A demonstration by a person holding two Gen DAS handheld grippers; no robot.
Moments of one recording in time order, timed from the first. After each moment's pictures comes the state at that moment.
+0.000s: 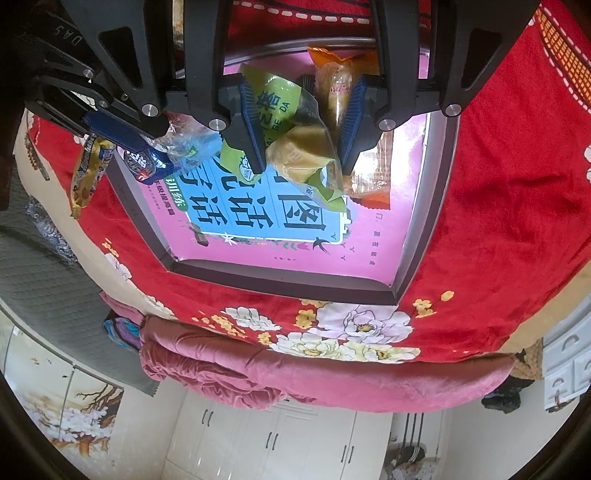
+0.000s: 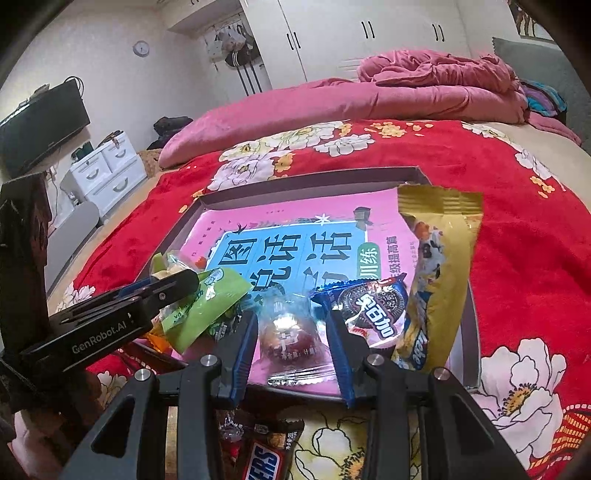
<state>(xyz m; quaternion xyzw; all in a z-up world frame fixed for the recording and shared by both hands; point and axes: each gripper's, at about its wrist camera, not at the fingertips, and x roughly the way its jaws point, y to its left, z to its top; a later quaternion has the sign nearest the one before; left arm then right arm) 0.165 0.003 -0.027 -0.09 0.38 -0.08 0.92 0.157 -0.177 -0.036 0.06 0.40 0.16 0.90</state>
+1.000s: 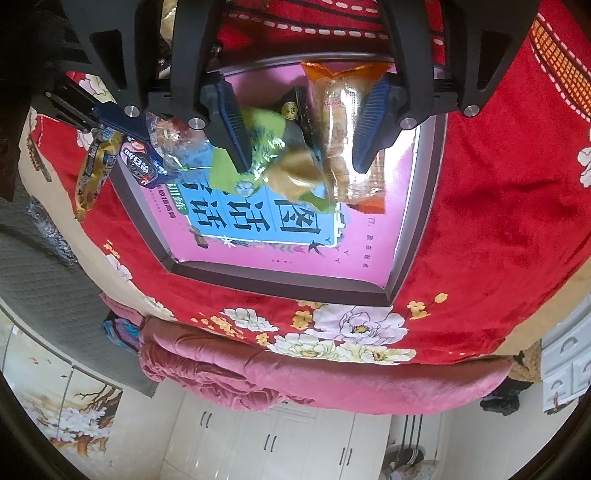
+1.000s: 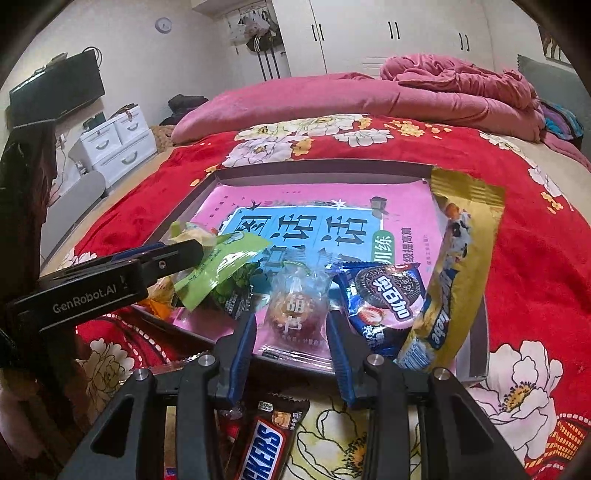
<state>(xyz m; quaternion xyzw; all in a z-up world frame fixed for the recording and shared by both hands) 0.158 0.008 -0.024 -0.09 0.39 -0.08 0.91 0.146 -0.167 -0.041 0.02 0.41 0.18 0.89</state>
